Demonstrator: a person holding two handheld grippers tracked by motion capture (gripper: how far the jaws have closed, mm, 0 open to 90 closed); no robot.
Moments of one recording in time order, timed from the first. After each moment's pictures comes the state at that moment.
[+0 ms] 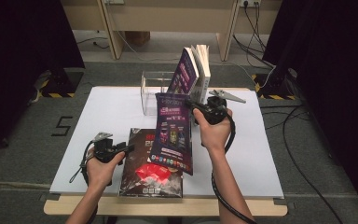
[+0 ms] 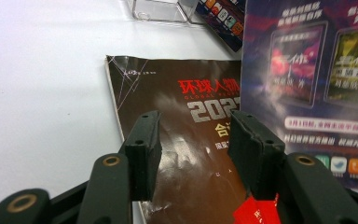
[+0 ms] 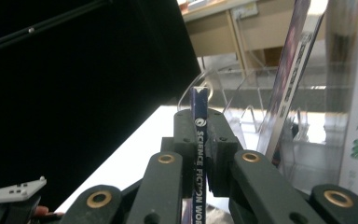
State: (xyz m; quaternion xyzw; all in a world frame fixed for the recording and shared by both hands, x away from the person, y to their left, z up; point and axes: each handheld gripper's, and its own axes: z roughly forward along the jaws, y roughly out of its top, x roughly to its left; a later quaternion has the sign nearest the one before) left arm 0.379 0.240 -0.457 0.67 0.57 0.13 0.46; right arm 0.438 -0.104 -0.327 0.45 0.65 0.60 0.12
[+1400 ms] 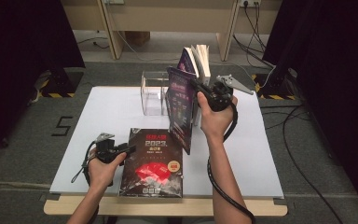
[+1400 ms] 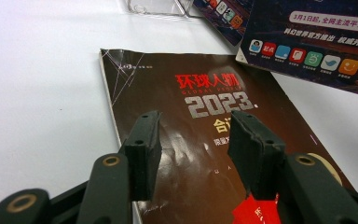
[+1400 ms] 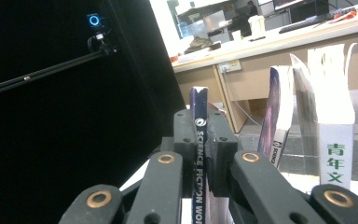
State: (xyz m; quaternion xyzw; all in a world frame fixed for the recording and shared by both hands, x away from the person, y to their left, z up) left arm 0.380 0.237 -0.461 0.68 0.57 0.12 0.45; right arm 0.451 -0.107 -0.293 0.44 0.59 0.65 0.19
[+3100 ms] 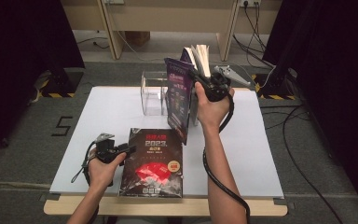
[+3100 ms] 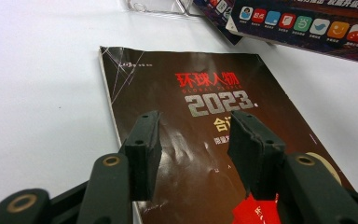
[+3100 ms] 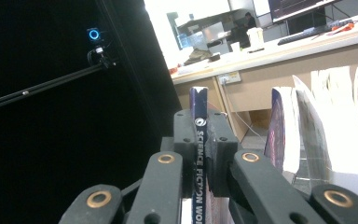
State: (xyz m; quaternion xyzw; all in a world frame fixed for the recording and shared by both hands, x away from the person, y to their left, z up) left arm 0.381 0.238 -0.462 0.68 0.57 0.12 0.45; right arm 0.474 -0.099 -0.284 0.43 0.58 0.66 0.20
